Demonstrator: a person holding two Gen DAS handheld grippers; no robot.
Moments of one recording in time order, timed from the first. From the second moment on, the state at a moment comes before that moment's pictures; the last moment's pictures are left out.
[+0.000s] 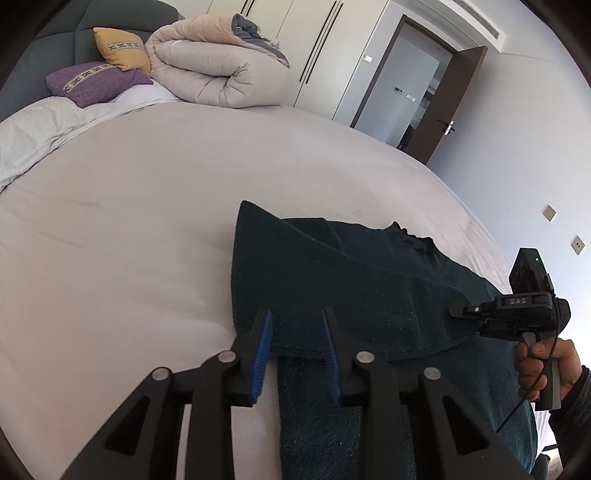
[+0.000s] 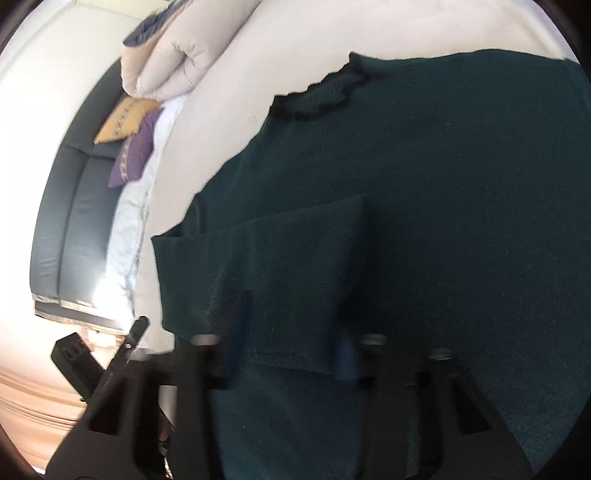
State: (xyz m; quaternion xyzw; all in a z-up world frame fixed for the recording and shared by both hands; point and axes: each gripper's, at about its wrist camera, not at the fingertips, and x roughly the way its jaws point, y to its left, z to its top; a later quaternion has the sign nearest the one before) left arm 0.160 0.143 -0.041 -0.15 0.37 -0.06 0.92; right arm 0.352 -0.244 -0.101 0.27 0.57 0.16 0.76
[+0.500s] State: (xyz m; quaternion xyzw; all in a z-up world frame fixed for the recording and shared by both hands) left arm 0.174 0.151 -0.020 -0.14 0.34 -0.04 0.93; right arm 0.325 -0.338 -0.061 0.24 0.52 0.06 0.82
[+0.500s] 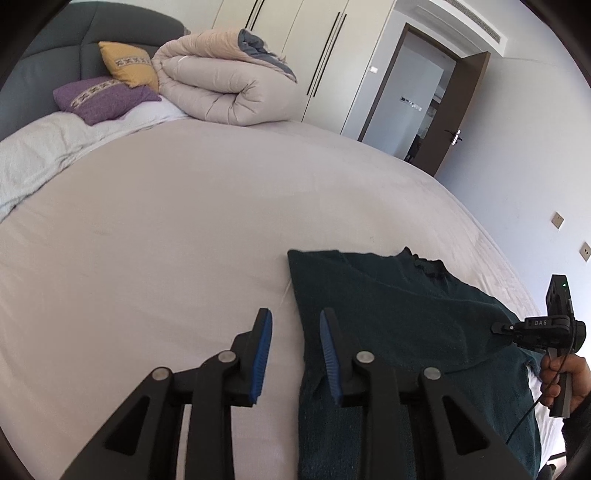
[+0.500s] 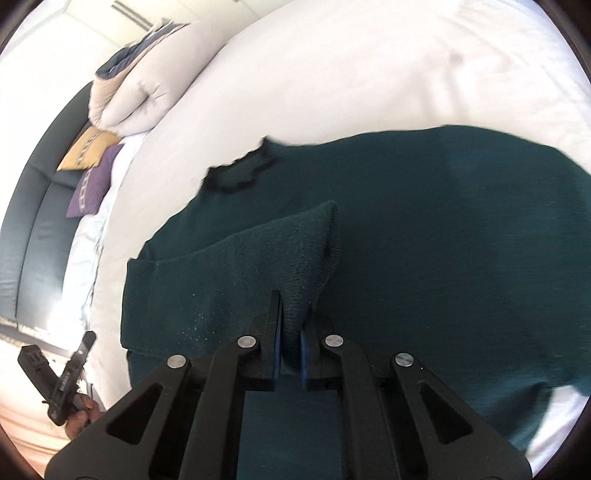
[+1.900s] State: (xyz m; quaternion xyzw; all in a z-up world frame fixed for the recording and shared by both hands) left arm 0.255 0.075 -0.085 0.09 0.44 0.02 0.89; right arm 0.313 -0.360 -0.070 0.22 0.48 -0.01 0.85
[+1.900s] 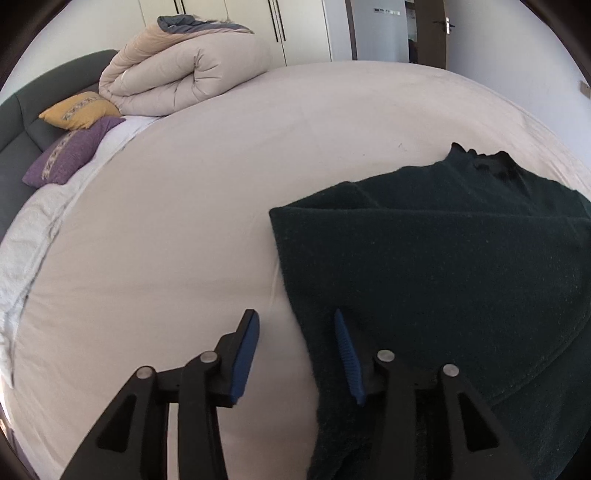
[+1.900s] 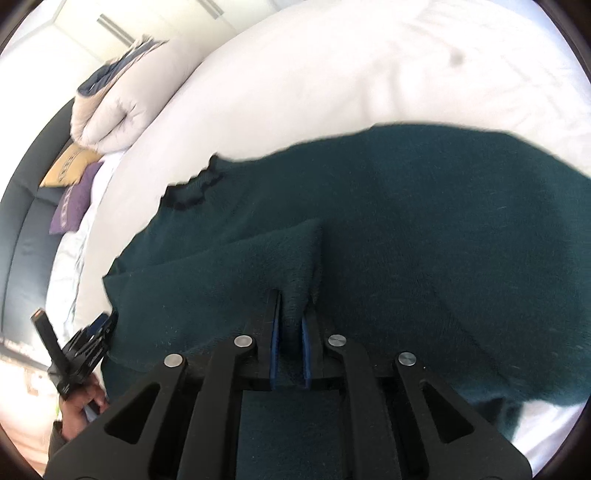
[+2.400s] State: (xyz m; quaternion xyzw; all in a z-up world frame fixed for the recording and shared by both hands) left arm 0.243 0.065 -0.077 0.09 0.44 0.02 0.89; right arm 0.342 -0.348 -0.079 0.22 0.49 0.02 0.84
